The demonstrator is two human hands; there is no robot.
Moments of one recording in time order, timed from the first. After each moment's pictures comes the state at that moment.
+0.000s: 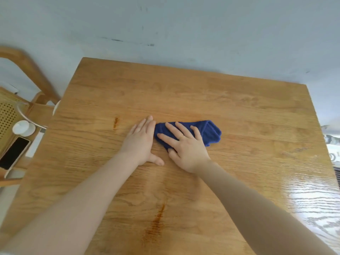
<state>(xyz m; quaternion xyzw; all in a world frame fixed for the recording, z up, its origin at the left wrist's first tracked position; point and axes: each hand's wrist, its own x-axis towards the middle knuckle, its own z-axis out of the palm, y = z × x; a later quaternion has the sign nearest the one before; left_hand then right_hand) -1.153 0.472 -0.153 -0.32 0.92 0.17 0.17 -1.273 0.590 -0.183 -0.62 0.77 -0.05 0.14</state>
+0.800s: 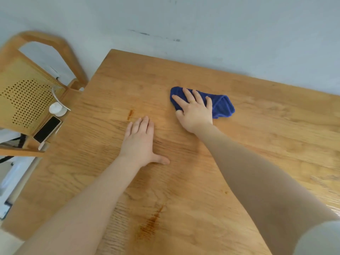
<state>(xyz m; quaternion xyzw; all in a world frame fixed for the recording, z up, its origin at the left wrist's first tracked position) -1.139 0.488 -0.150 -0.45 0.87 0.09 0.19 -1.316 0.498 -0.182 -0.57 0.81 -0.06 0.15</state>
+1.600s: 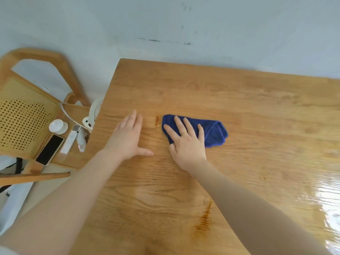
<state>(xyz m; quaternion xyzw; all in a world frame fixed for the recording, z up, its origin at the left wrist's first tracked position) -1.043 0.392 -0.135 -0.37 0.90 0.11 0.21 -1.172 0.520 -0.184 -0.54 0.83 -0.07 0.13</state>
